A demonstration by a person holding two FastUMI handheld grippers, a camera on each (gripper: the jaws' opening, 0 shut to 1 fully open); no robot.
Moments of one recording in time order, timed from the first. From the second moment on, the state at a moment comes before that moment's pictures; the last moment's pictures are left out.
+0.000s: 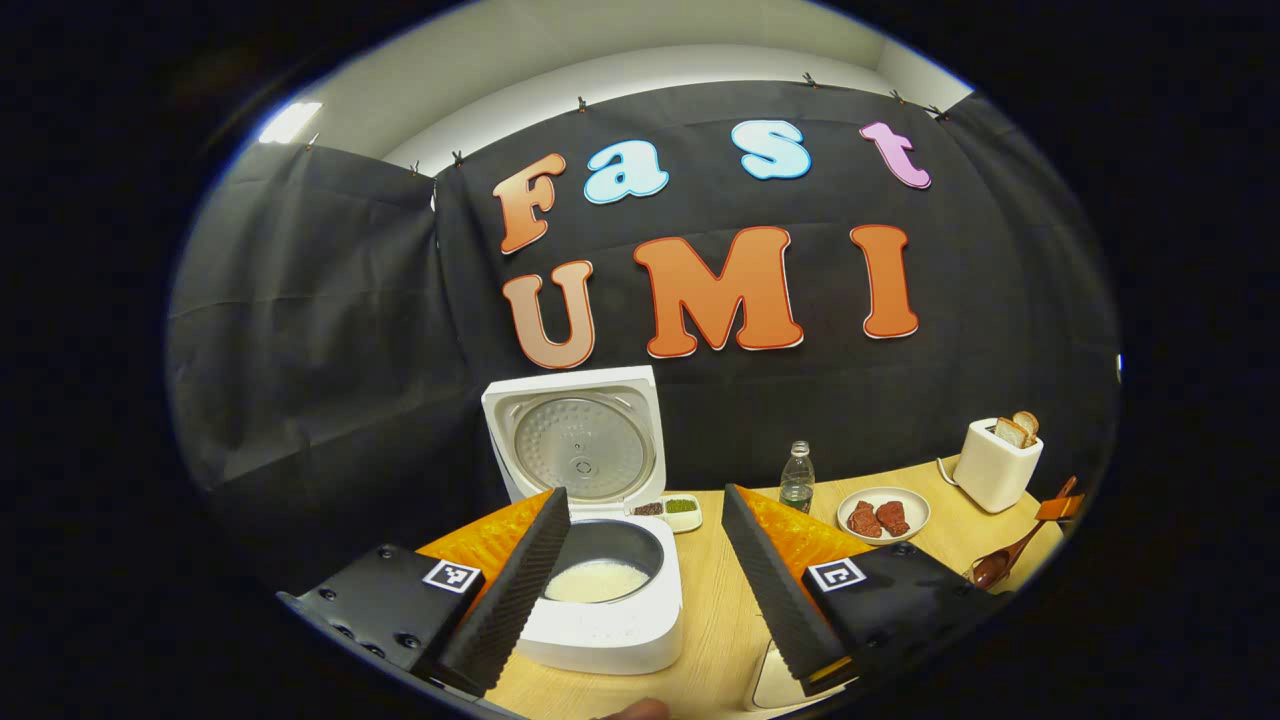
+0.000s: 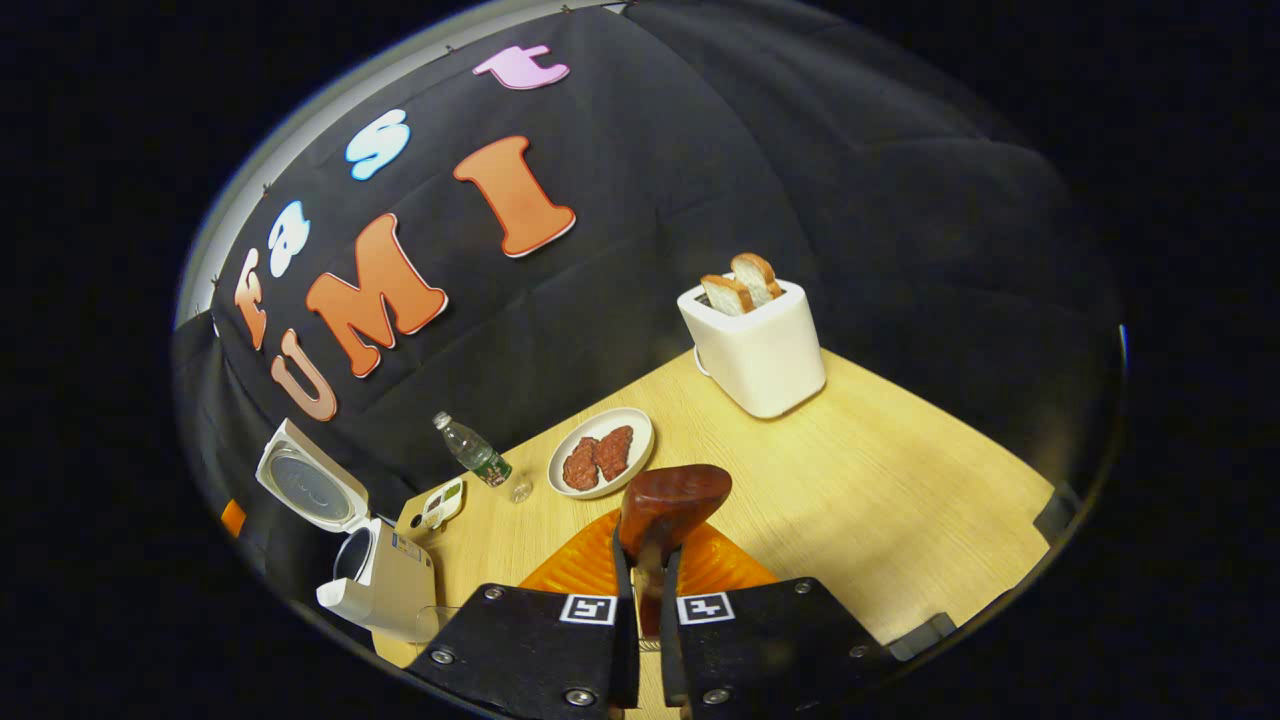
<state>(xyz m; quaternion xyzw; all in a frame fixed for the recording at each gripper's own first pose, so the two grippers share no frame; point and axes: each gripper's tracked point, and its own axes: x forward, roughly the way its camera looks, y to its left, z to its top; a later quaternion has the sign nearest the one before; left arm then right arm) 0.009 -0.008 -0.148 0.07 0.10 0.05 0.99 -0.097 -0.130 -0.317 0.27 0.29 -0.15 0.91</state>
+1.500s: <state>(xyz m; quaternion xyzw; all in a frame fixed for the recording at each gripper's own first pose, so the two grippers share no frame) -0.050 0.114 -0.190 0.05 0.17 0.11 0.98 -0.103 0.104 -0.332 -0.07 0.32 0.06 0.94</state>
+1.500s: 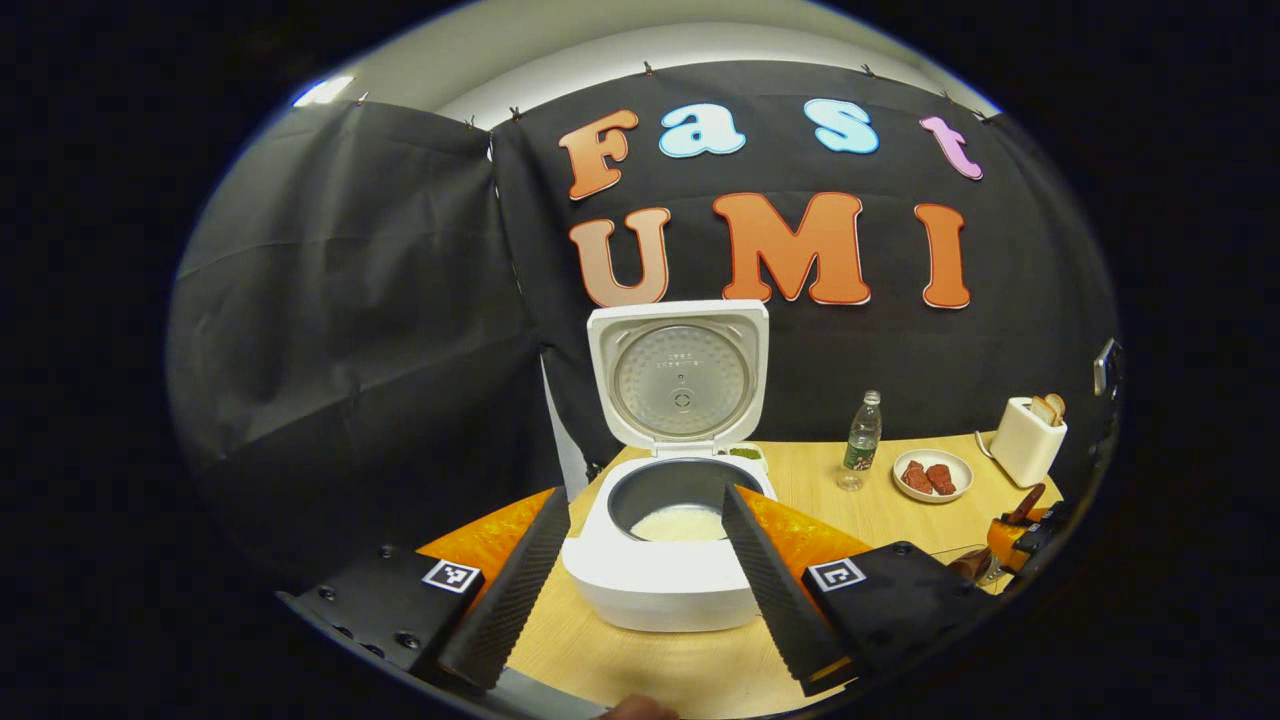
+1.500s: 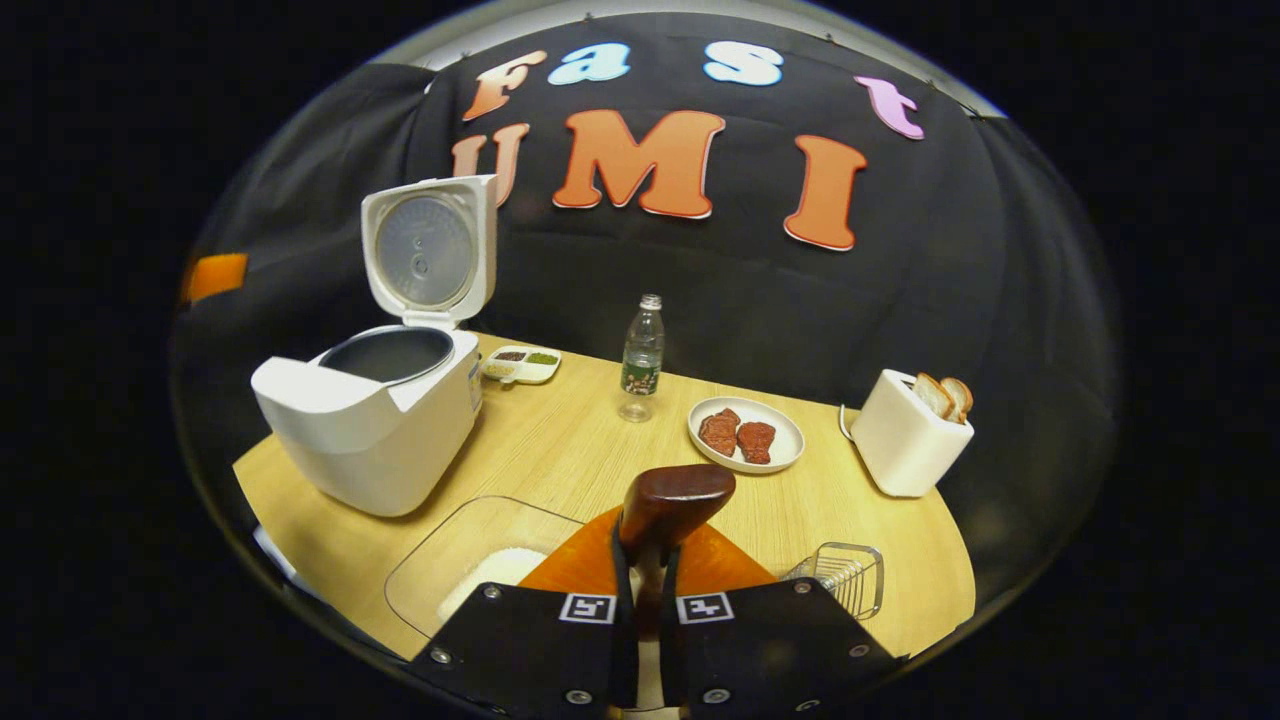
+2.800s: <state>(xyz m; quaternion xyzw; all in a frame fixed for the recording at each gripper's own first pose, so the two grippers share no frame) -0.038 0.133 -0.221 0.06 0.22 0.09 0.97 -0.103 0.145 -0.368 0.26 0.40 -0.01 0.88</state>
